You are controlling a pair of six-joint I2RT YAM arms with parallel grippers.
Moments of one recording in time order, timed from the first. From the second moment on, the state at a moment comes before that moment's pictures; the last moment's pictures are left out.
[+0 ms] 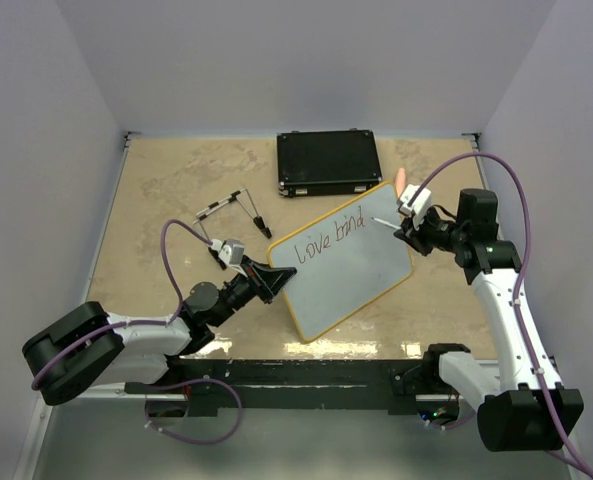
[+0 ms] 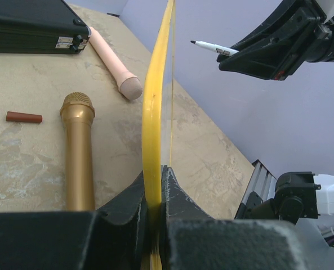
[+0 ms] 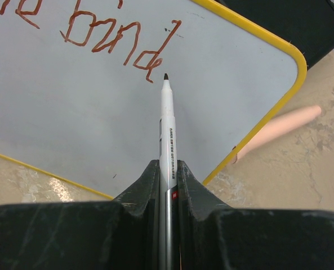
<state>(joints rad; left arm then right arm) -0.89 1.20 0.14 1.18 -0.03 -0.61 0.01 0.98 0.94 -0.64 -0.66 -0.73</state>
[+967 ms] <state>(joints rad) -0.89 1.18 0.14 1.16 -0.03 -0.61 0.01 0.98 0.94 -0.66 -0.66 -0.74</state>
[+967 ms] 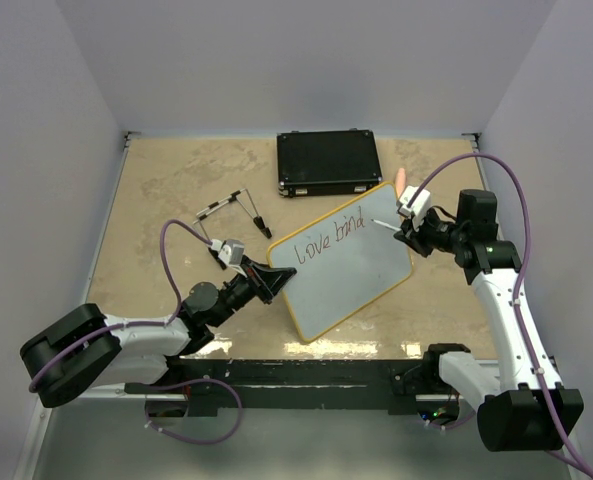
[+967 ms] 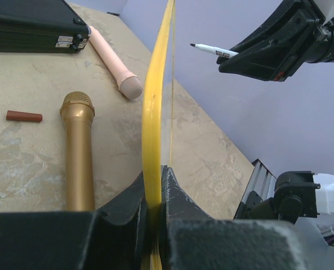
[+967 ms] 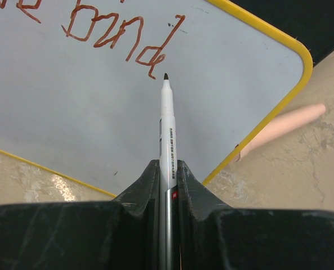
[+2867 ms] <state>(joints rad) -0.89 1.18 0.14 1.16 -0.03 -0.61 0.01 0.98 0.93 -0.64 -0.72 -0.73</state>
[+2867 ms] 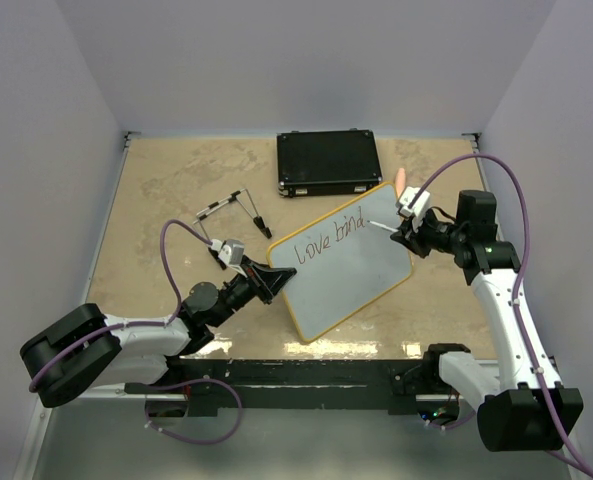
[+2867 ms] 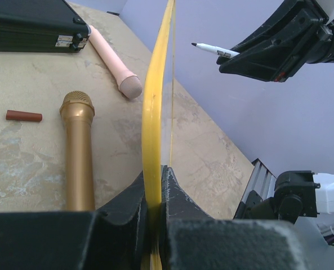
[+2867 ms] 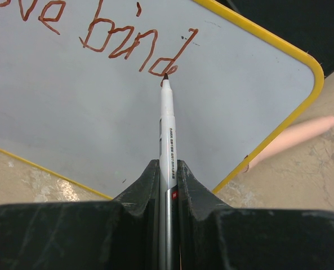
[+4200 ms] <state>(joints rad) -0.89 1.18 0.14 1.16 -0.03 -0.61 0.01 0.98 0.93 -0.63 -0.67 -0.70</state>
